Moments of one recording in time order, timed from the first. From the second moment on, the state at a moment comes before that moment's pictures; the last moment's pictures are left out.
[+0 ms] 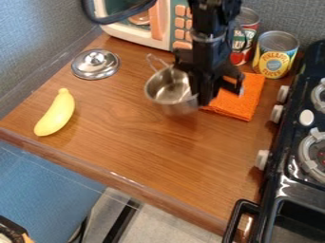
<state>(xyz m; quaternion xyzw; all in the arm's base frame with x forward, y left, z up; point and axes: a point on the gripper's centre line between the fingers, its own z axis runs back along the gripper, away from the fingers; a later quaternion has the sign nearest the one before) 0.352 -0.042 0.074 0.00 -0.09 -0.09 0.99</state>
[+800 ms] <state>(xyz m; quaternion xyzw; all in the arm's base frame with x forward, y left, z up) 0.409 0.037 0.038 0.08 -0.06 0.05 0.99</state>
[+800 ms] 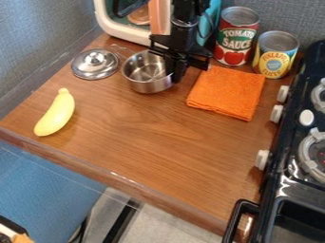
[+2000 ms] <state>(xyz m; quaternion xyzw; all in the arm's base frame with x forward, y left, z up) 0.394 0.040 0.060 0.07 -0.06 0.01 1.00</state>
